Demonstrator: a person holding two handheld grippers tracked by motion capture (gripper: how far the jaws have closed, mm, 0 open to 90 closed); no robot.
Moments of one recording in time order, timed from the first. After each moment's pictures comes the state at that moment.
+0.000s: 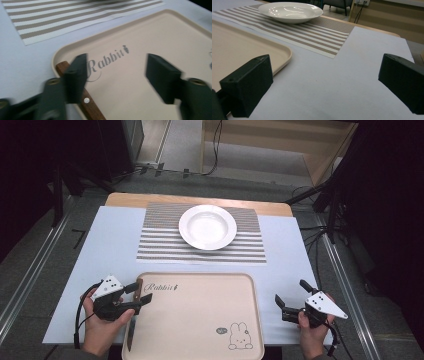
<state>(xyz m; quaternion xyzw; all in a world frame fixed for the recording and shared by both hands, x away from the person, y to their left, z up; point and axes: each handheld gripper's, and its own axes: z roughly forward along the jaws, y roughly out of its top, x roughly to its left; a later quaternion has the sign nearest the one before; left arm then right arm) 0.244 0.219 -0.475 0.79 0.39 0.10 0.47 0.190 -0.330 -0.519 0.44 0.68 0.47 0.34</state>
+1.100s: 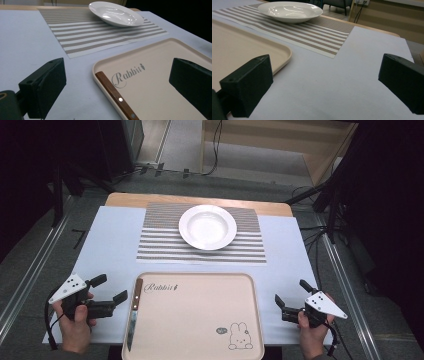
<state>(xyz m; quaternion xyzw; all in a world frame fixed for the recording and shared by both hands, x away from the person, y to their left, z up) 0.240 0.281 -0.463 0.73 0.41 0.16 0.53 0.190 -0.329 -0.519 0.44 0.68 0.47 0.34</state>
